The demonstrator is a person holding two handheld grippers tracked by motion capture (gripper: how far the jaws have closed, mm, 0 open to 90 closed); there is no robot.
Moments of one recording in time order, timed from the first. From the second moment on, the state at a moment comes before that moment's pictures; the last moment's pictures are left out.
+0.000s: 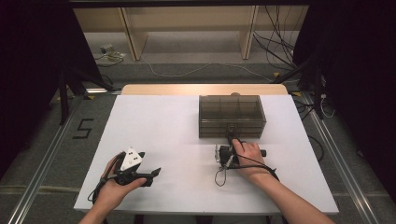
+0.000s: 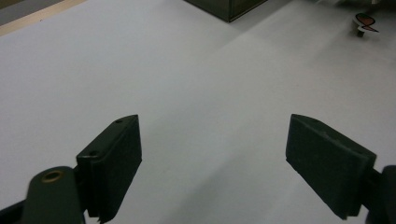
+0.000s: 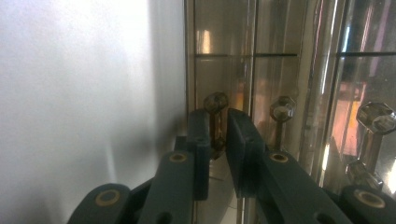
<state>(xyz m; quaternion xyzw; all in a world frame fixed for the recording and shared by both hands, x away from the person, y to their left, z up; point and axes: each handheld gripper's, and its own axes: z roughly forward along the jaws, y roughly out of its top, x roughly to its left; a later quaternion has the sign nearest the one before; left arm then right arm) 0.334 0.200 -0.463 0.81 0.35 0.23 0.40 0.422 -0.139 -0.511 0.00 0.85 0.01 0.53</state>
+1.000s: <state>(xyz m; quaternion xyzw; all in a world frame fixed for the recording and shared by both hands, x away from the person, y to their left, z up) 0.333 0.201 -0.462 0.81 0.35 0.23 0.41 0.422 -0.139 -0.511 0.00 0.85 0.01 0.53</state>
